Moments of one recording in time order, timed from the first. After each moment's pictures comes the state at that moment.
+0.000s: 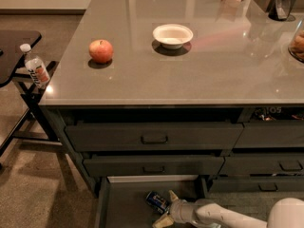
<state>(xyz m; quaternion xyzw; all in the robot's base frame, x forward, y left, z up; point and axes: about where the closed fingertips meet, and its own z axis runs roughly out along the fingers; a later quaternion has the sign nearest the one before) 0.473 -0.063 0.164 -0.44 0.79 0.24 0.35</state>
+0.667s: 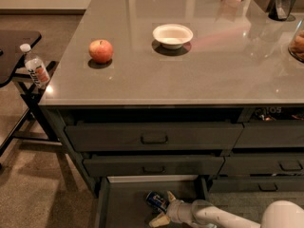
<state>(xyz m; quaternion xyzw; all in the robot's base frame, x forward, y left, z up) 0.482 -0.049 0.143 -0.40 0.81 0.26 0.35</state>
